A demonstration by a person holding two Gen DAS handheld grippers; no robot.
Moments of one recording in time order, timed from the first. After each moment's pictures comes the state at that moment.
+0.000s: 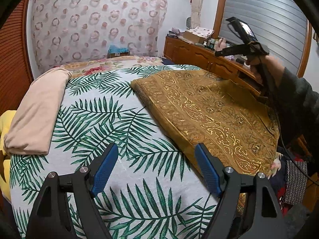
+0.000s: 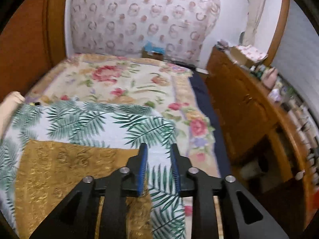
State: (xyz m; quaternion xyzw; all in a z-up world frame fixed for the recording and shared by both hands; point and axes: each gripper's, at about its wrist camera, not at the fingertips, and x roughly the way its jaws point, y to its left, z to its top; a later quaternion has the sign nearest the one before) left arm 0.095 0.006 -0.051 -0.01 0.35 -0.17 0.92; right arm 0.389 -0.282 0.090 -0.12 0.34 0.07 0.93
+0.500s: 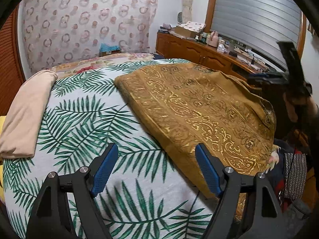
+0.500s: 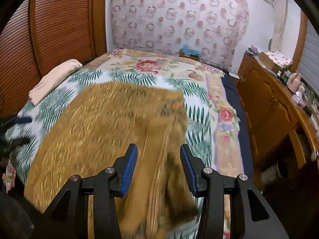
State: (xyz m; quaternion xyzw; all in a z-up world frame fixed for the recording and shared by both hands) left arm 0.095 -0.024 -0.054 0.01 0.36 -0.20 0.91; right arm 0.223 -0.337 0.054 -0.13 0.33 0.18 0.92
